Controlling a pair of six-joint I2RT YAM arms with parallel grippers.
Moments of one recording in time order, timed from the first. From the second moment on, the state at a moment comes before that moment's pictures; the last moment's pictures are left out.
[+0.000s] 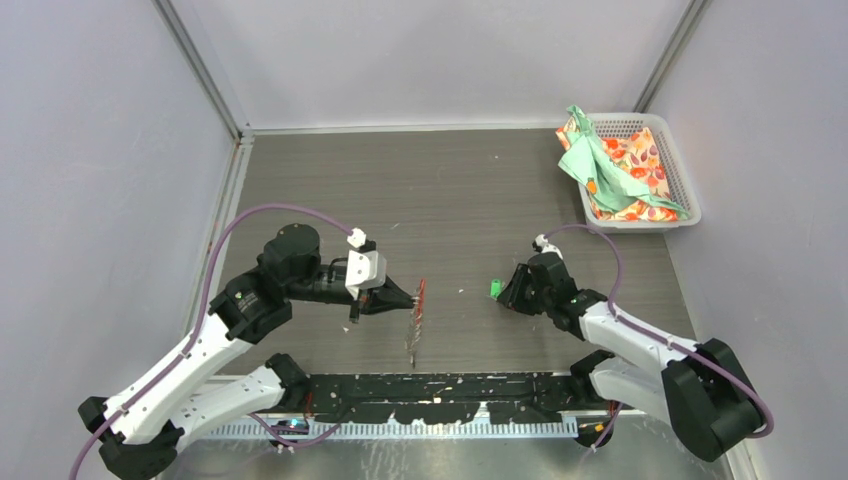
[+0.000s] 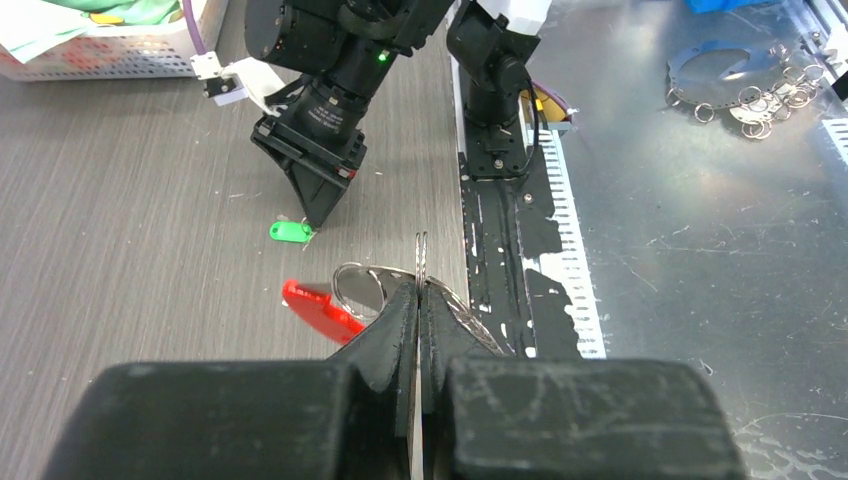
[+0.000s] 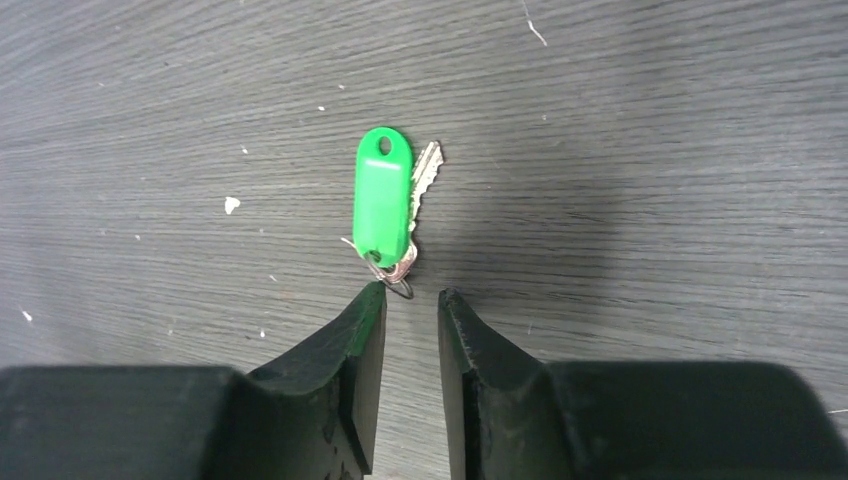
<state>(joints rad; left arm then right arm) -0.80 0.78 0.96 -0.46 0.77 0.24 0.48 1.03 0.33 -0.10 -0.03 0.73</state>
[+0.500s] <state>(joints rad) -0.80 0.78 0.96 -0.46 0.77 0.23 0.48 1.08 0.33 -0.07 -0.02 0.73</state>
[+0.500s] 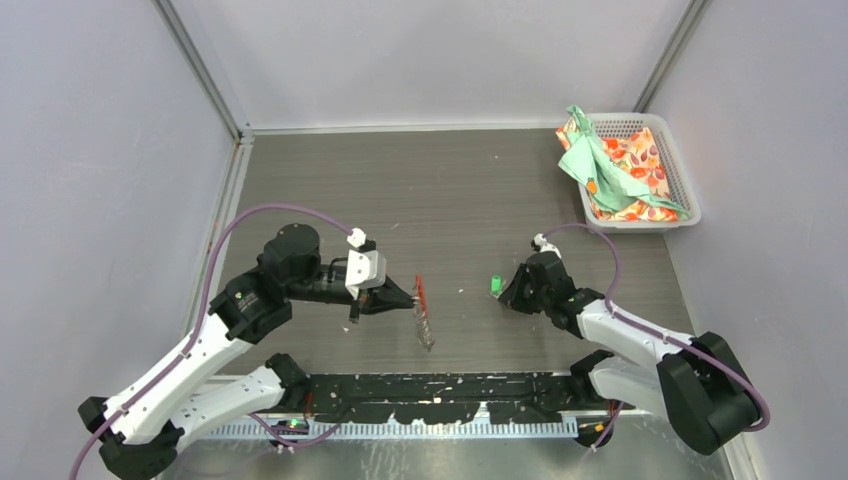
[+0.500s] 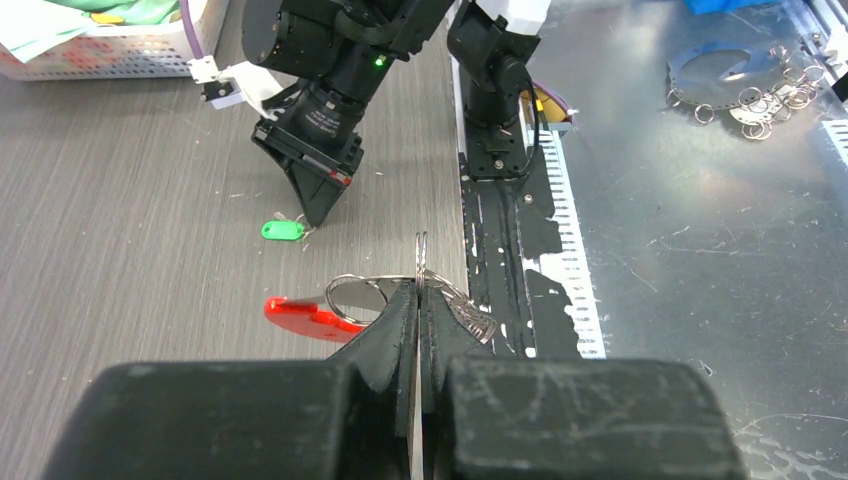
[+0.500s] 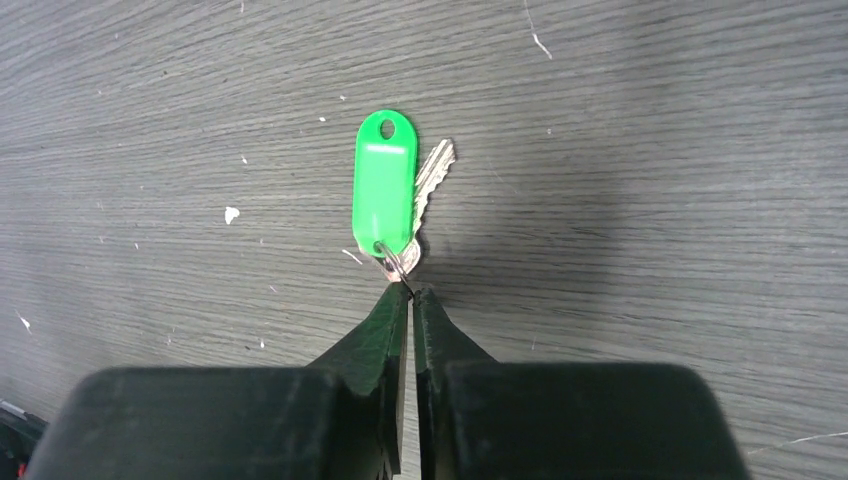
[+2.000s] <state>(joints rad) -0.80 0.77 0.95 -0.46 0.77 0.23 0.60 1.08 0.49 -0.33 0.06 0.72</state>
